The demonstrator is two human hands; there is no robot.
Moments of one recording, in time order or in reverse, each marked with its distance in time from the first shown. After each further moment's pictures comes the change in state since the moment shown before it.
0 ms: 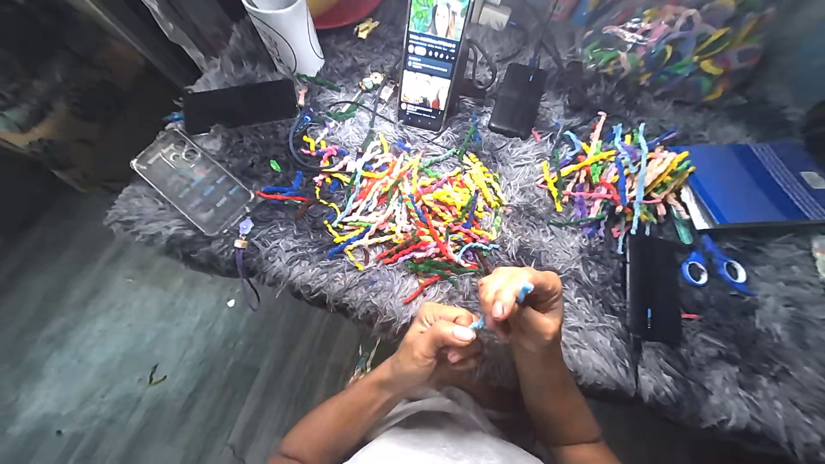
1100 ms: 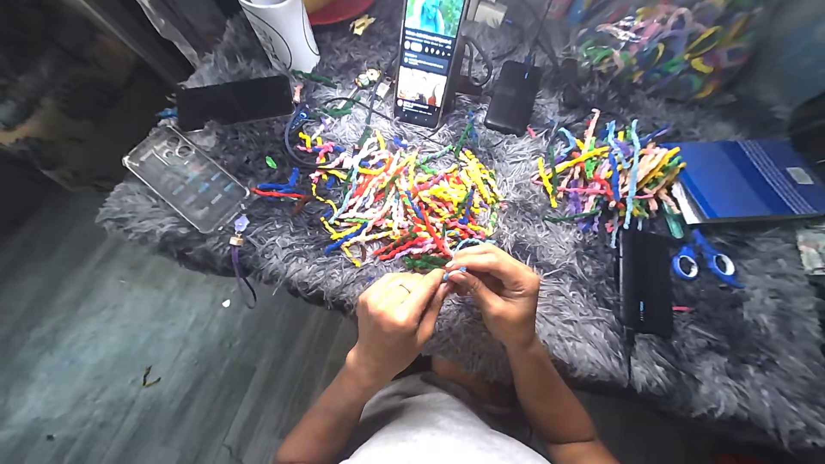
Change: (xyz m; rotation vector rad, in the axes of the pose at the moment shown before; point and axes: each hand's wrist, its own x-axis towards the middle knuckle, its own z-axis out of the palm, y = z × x) left_hand -0.002 0.032 -0.011 1.973 0.358 0.540; right_hand -0.003 0.014 0.009 -0.654 0.245 0.019
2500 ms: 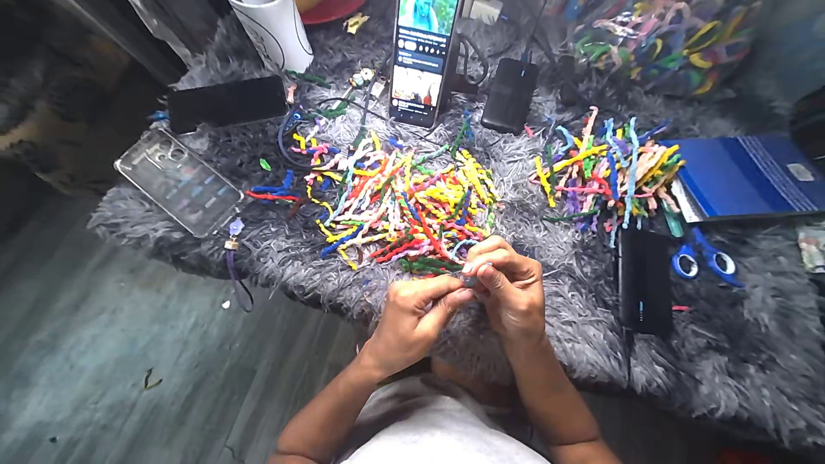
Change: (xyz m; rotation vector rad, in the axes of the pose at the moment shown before) left_hand 0.011 0.005 0.010 -0.823 -0.231 -0.256; right_hand 0.002 0.000 -0.007 0.422 0.068 0.197
